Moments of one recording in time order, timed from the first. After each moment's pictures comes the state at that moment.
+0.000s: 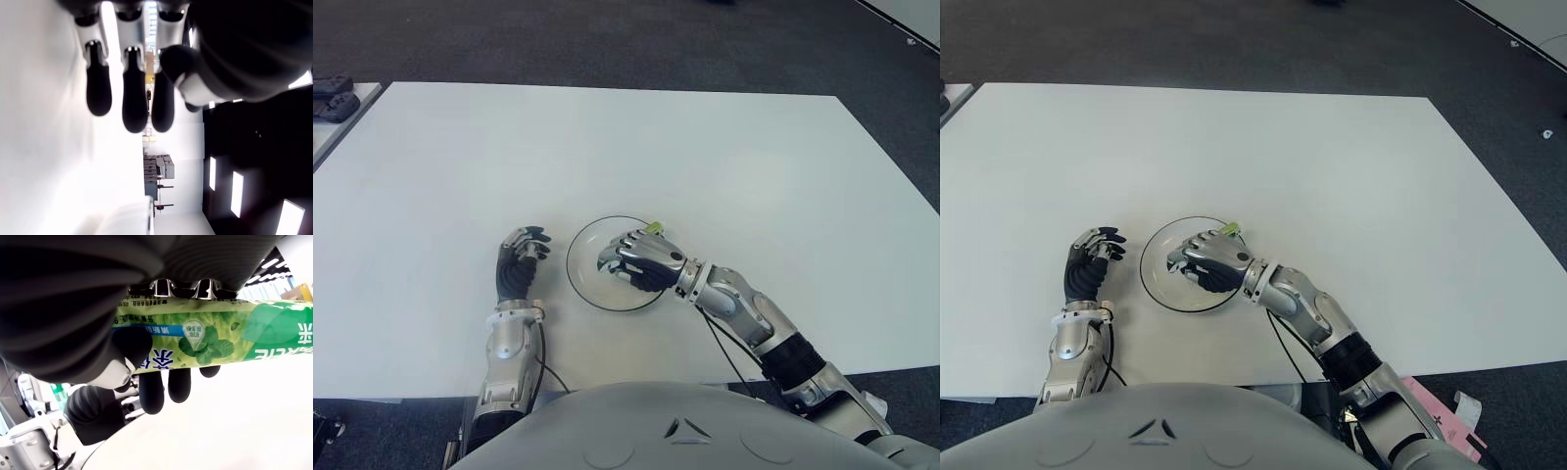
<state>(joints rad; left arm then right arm) 0.34 -0.04 0.07 0.13 0.05 -0.35 0.13 -0.10 -0.39 0.53 -0.01 -0.70 -0.50 0.18</state>
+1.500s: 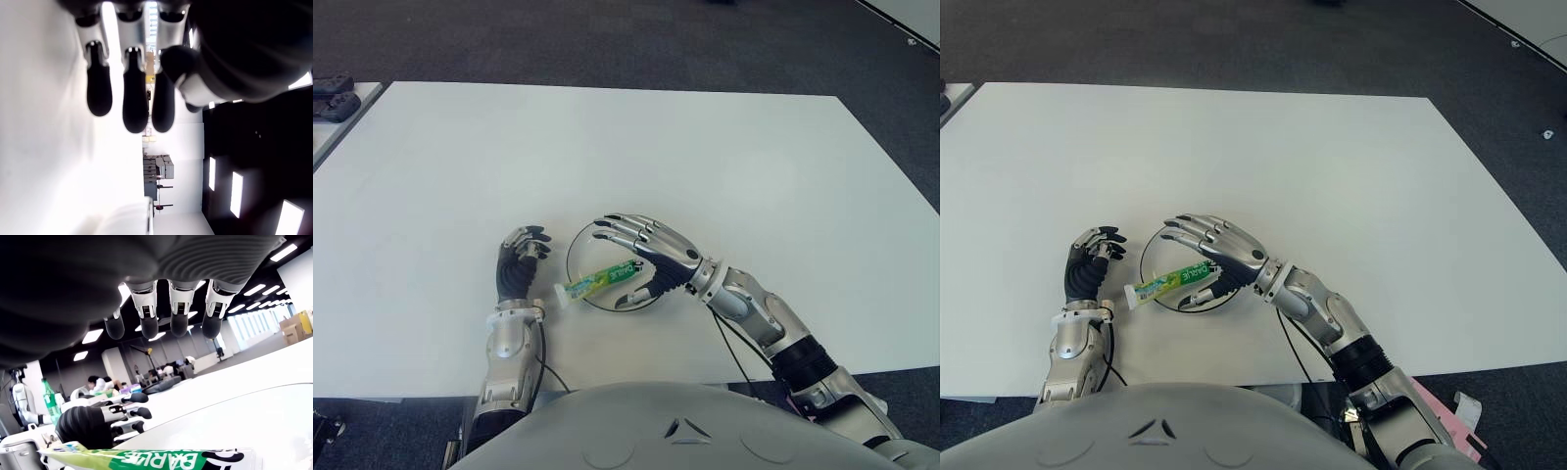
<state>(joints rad) 0.33 -0.03 0.07 0.14 0.05 -0.35 0.13 -0.09 -0.43 0.47 0.02 -0.70 -0.61 0.02</state>
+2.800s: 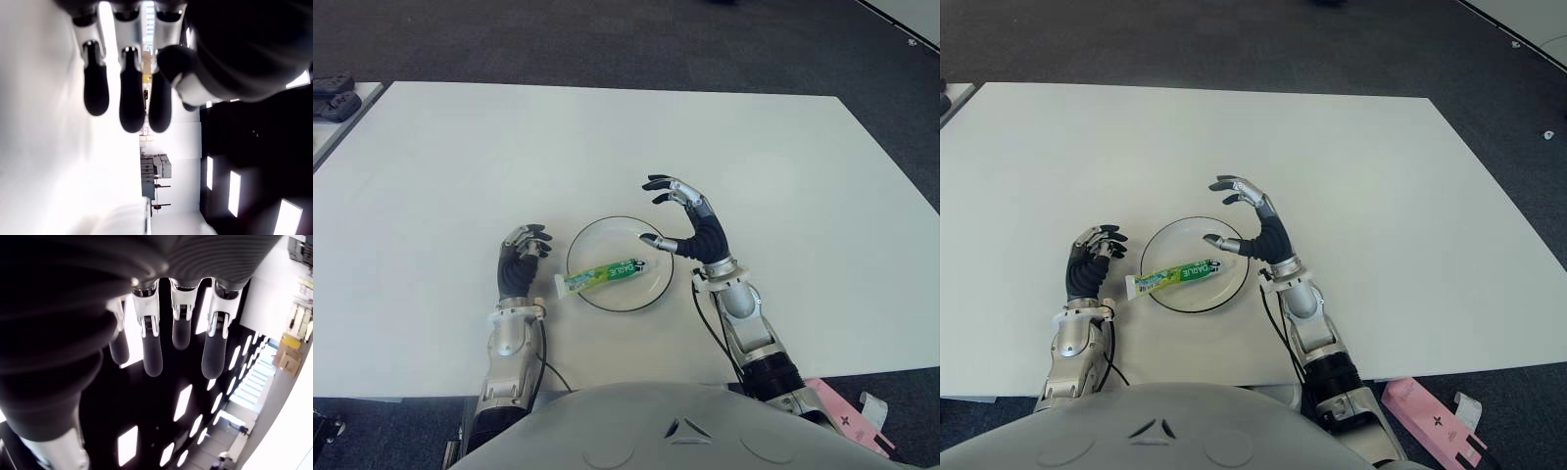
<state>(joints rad) 0.31 -0.03 0.07 0.16 0.05 -0.36 0.13 0.03 -0.17 0.26 0.12 -0.04 -0.66 0.03</state>
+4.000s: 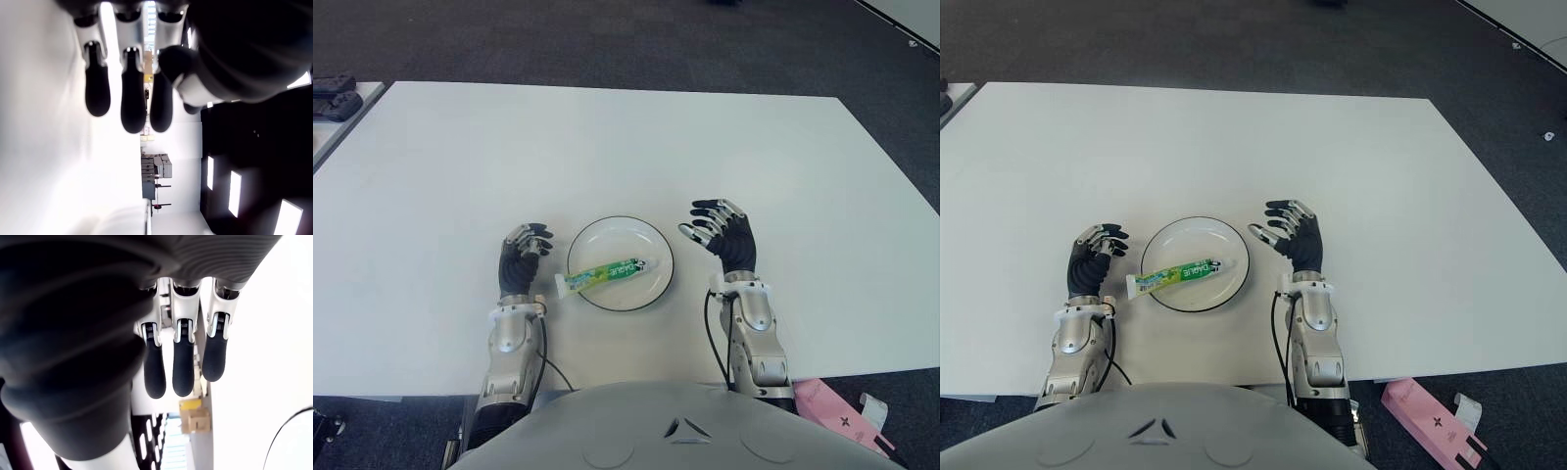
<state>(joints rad) 0.30 -0.03 0.07 0.17 0.05 -0.36 0.13 0.23 0.03 0.03 -0.19 0.12 0.02 -0.07</state>
